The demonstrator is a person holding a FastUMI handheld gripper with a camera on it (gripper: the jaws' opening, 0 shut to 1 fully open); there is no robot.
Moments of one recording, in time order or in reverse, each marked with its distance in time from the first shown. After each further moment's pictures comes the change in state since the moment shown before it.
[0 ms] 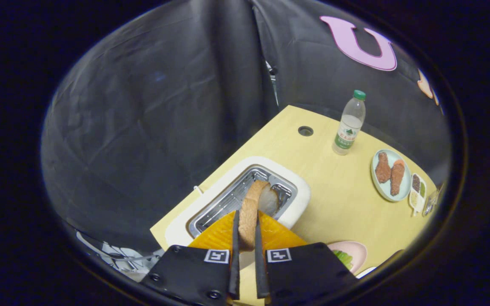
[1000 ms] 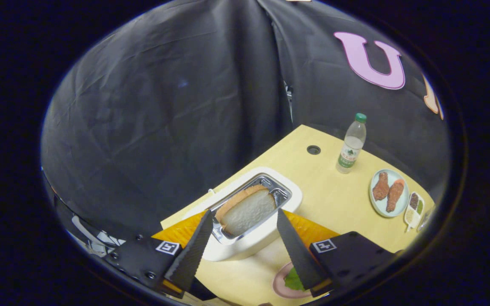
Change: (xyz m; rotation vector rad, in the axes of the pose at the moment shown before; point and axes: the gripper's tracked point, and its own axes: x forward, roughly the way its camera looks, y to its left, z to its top) arm -0.045 0.008 0.009 -0.079 -0.102 0.078
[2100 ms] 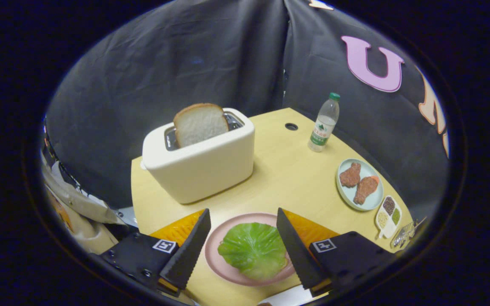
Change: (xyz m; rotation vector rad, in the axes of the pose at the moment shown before) arm -0.056 -0.101 -0.092 -0.270 0.042 -0.040
